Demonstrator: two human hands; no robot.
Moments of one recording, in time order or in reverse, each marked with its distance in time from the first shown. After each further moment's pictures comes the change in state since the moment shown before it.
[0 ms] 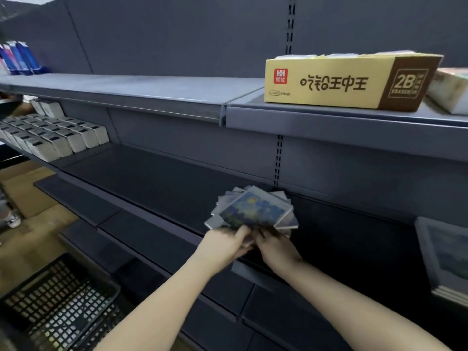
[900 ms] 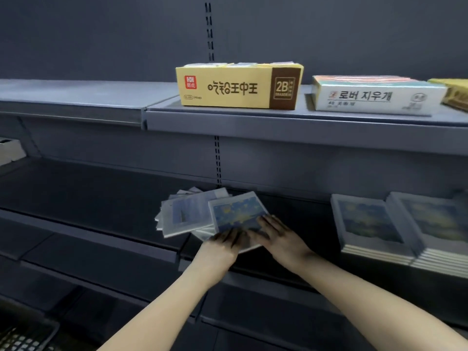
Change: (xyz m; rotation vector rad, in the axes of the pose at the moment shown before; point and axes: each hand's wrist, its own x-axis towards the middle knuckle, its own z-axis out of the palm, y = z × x) left_hand 0.036 0.097 0.013 -0.048 -0.095 0.185; right_hand -0.104 0.090 -0.058 -0.313 -0.058 -0.079
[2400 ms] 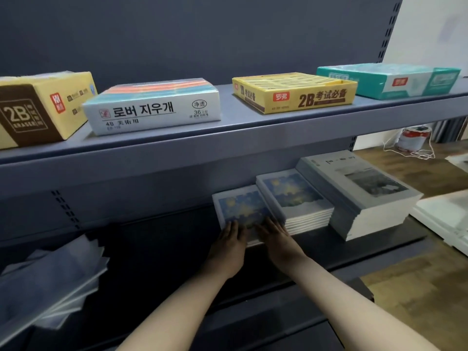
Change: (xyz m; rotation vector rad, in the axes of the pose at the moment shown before) left_hand 0.189 0.200 0.043 -0.268 -0.370 0.204; right_hand -0.190 0.112 -0.031 0.246 -0.364 0.998
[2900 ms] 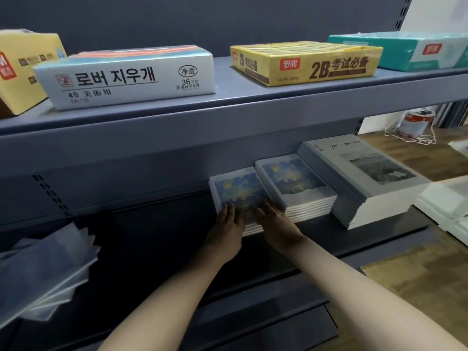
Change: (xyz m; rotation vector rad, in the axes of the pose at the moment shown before) left_hand 0.018 -0.004 0.010 -0.015 0.008 -0.027; right_hand 0.019 0.003 -0.001 0.023 0.000 -0.010
